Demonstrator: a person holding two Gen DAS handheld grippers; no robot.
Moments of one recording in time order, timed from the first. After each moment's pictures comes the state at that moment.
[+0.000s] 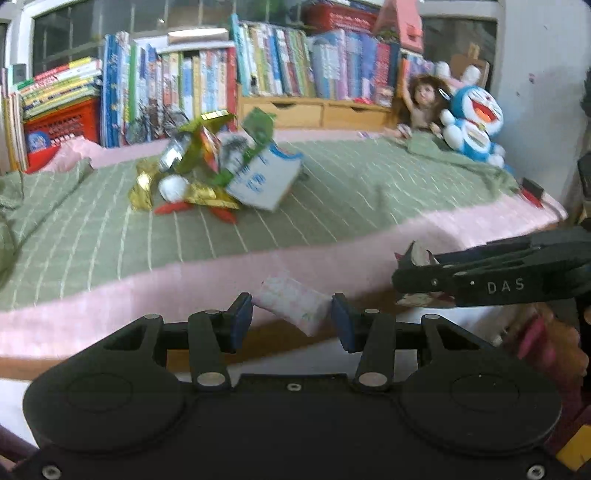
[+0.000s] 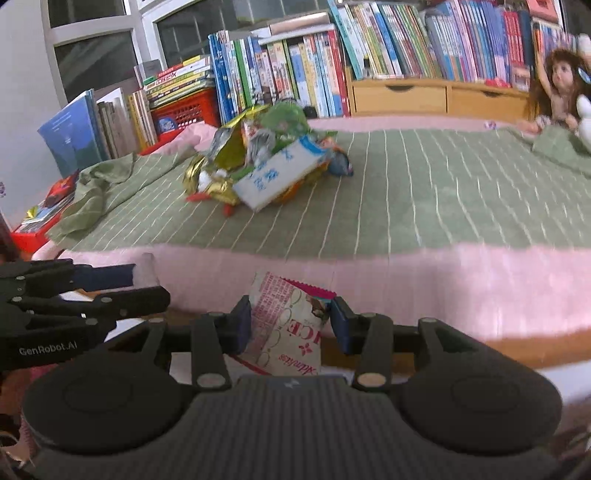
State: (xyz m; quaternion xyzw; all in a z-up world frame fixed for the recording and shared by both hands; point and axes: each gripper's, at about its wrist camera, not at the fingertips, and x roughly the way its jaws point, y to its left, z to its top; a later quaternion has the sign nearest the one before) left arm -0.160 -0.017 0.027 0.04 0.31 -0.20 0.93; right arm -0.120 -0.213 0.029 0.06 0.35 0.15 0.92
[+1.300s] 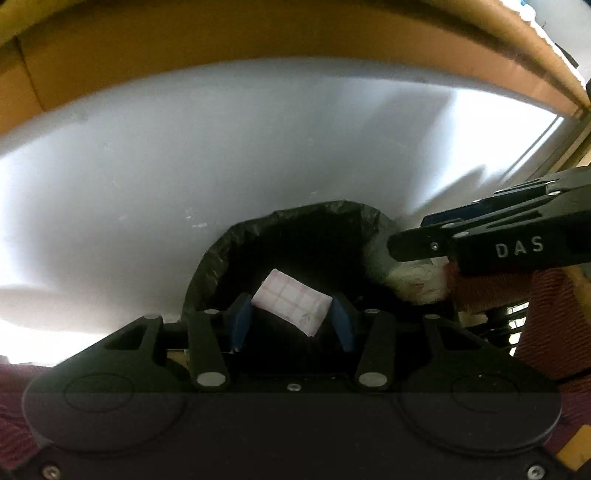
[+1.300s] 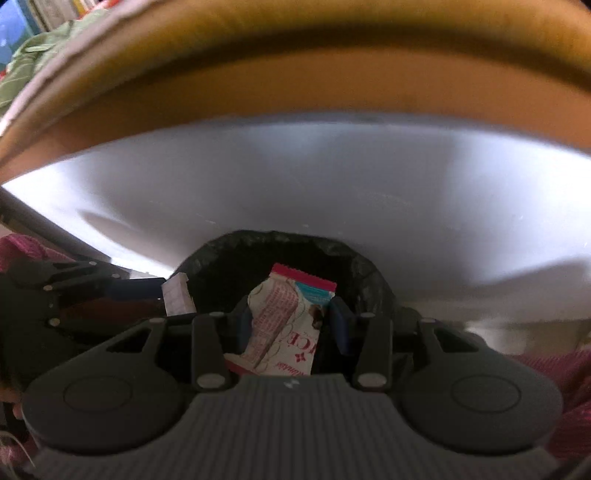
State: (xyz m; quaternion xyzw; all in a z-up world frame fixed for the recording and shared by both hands) left arm -0.125 -0.051 -0.161 0.05 0.53 -0.21 0.82; right arm -0.107 -0.204 -0.125 0.07 0.55 0.12 0.82
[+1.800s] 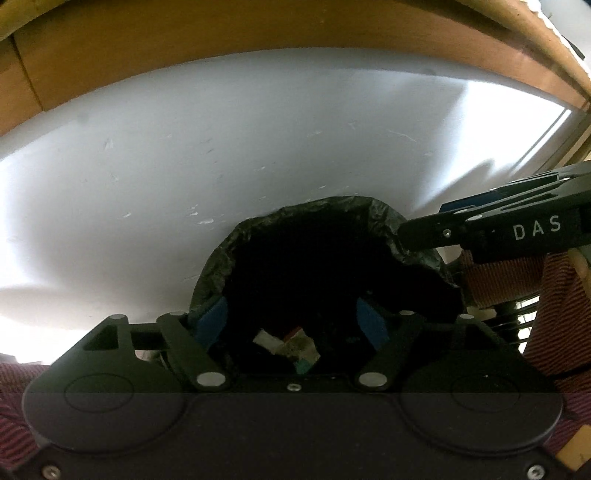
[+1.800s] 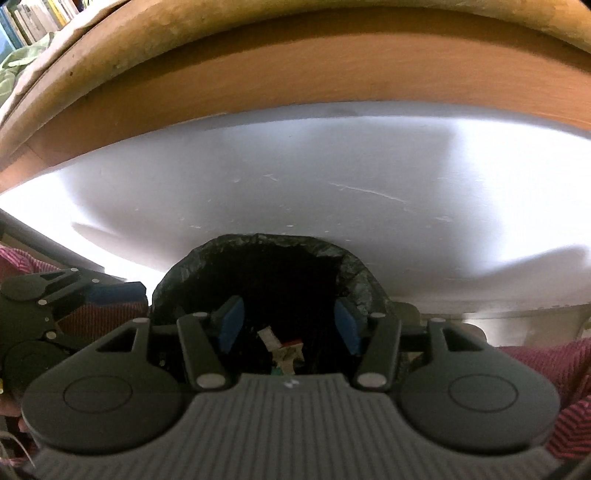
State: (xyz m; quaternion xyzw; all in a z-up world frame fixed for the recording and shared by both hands) left arm -0.129 -0.050 -0.162 0.07 0.54 -0.20 0.82; right arm -0.107 -0.216 -0.119 0.08 0.55 0.10 0.82
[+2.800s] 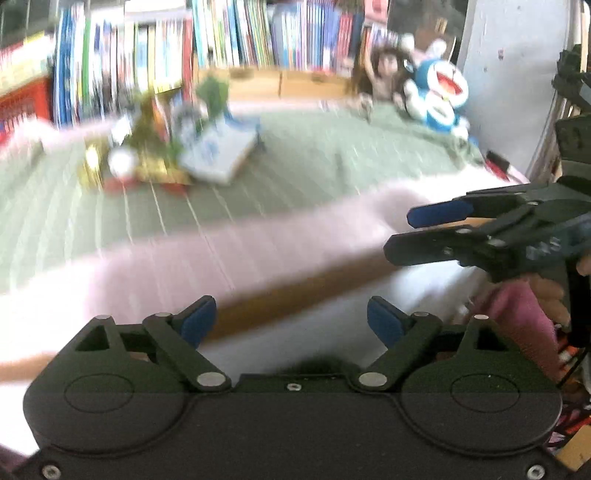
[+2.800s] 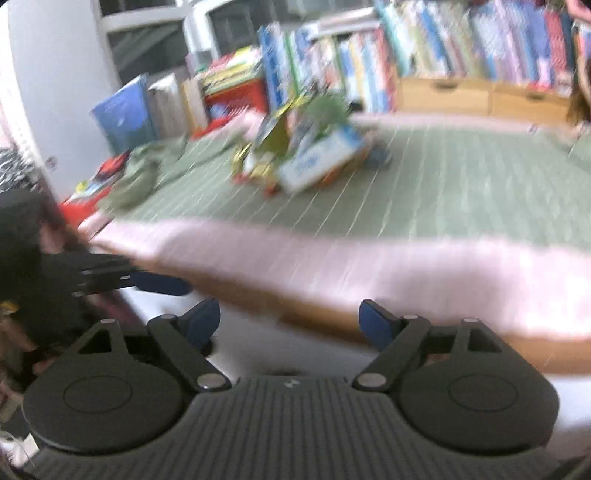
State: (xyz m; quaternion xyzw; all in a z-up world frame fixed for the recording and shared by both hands) left arm -0.140 -0.024 0.014 0.05 0.33 -0.25 0.91; right arm -0.118 -0.230 0.042 0.04 0.32 0.22 0.92
